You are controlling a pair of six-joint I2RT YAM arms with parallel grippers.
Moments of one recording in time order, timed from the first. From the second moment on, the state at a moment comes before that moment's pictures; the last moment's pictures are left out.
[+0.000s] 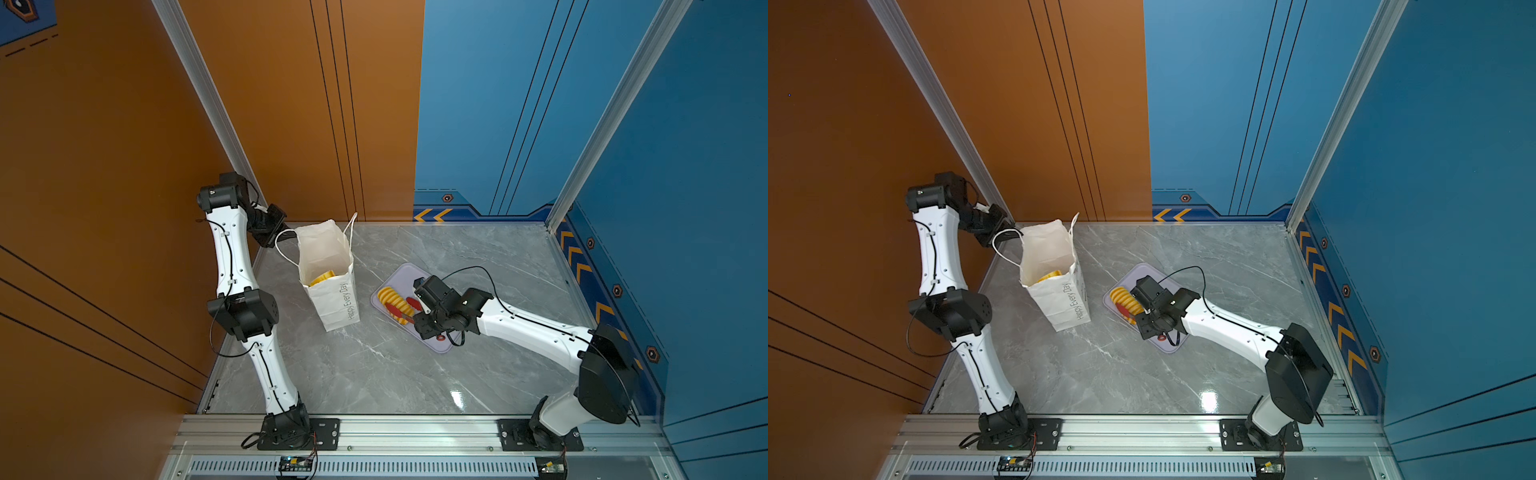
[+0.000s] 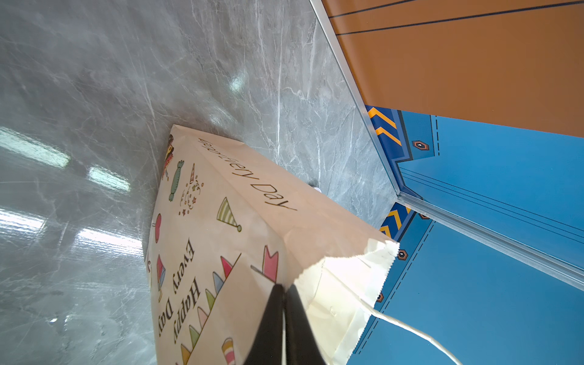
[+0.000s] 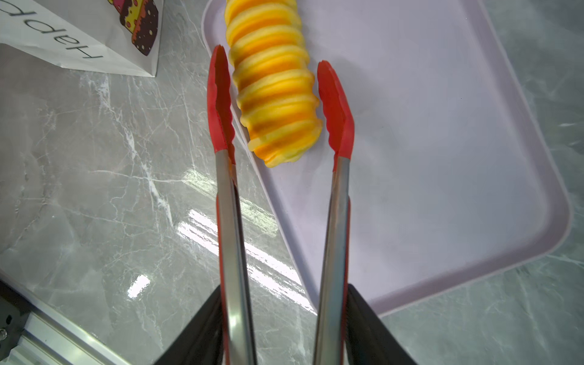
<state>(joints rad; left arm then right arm) 0.31 2.19 2.64 -1.69 0.58 -0.57 0.87 1.62 1.21 -0.72 0.05 0.39</state>
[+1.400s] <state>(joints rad) 0.31 2.19 2.64 -1.69 0.59 -0.57 1.14 1.48 1.67 -0.71 0.03 0.34</state>
